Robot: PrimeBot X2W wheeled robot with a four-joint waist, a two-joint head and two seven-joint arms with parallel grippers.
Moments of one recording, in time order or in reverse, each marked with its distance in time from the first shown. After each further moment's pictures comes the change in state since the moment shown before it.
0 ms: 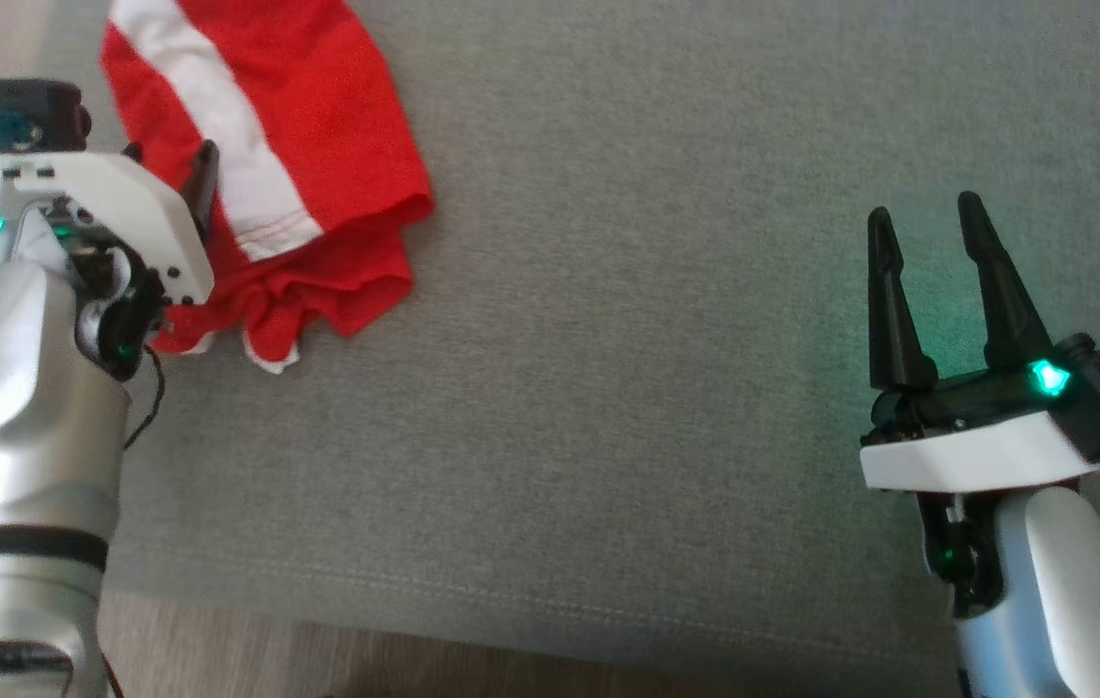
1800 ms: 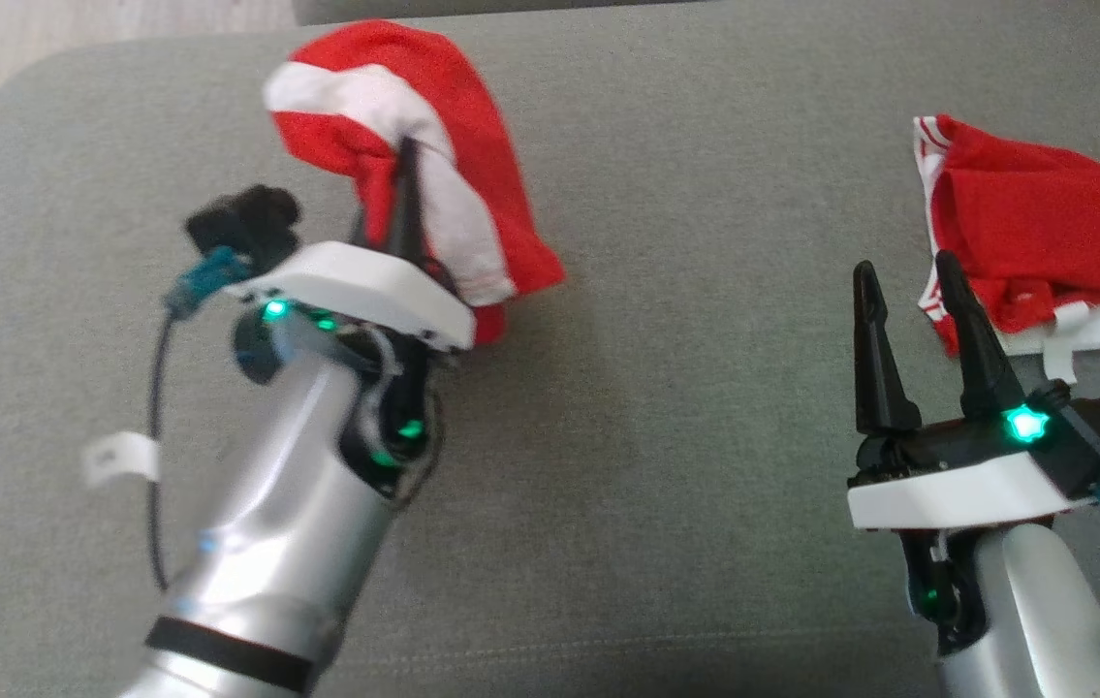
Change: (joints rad) left arm 0.194 -0.199 -0.304 -0.335 -0.483 0.284 -0.422; right arm 0.047 0.000 0.020 0.072 0.062 0.000 -0.053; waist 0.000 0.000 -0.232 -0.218
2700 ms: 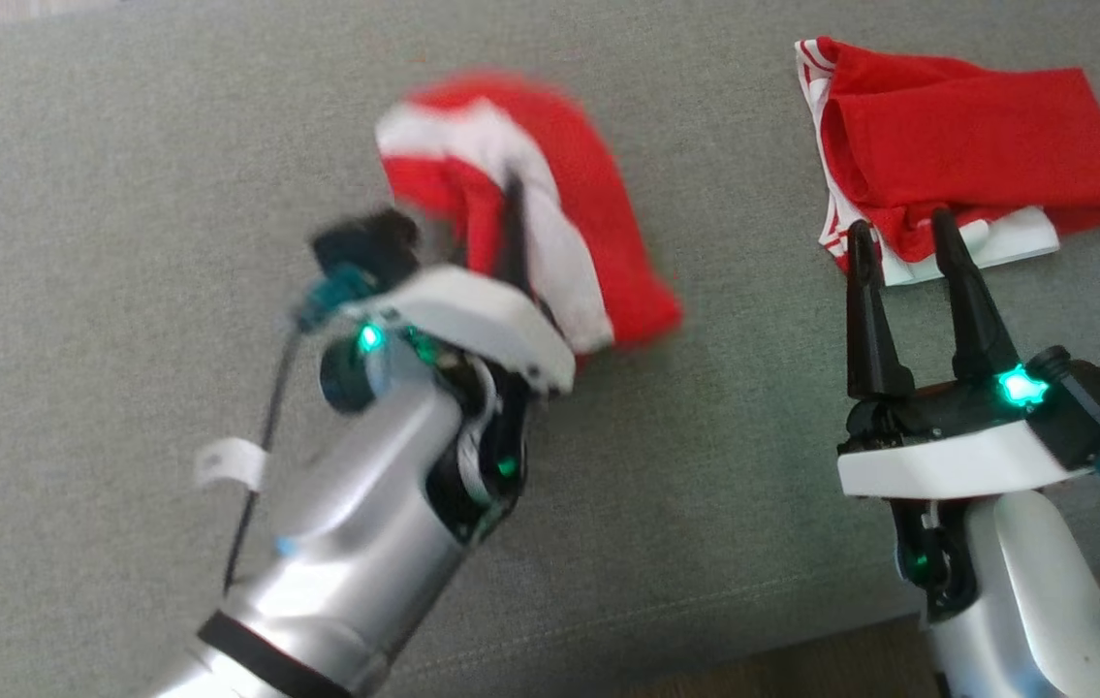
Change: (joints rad) left arm -0.032 0.003 -0.317 -0.070 -0.173 0.229 -0.051; right arm -0.066 0.000 0.024 0.015 0.019 0.000 -0.028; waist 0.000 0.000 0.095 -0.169
